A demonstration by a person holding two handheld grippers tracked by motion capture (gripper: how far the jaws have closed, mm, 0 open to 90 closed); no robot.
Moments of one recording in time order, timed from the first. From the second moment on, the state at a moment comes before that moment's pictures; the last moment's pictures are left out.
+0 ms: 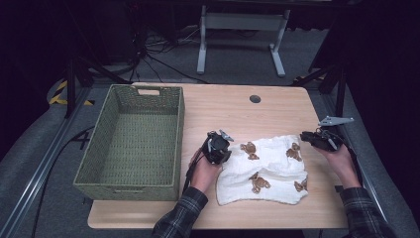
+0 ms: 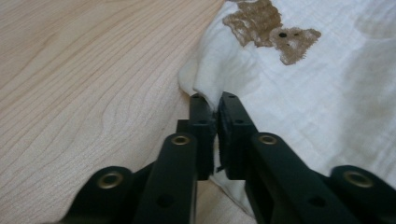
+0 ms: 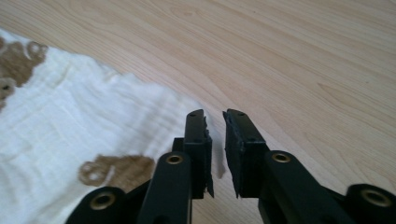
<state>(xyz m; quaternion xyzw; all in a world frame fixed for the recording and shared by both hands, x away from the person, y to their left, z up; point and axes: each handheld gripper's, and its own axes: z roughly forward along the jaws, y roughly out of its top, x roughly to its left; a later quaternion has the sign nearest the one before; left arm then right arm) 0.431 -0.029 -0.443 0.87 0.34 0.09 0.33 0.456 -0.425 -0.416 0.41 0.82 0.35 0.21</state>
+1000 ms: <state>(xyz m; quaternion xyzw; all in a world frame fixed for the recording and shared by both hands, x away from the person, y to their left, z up) 0.409 -0.057 -0.418 0.87 0.28 0.06 0.39 0.411 -0.391 -0.420 0.35 0.85 0.38 0.15</state>
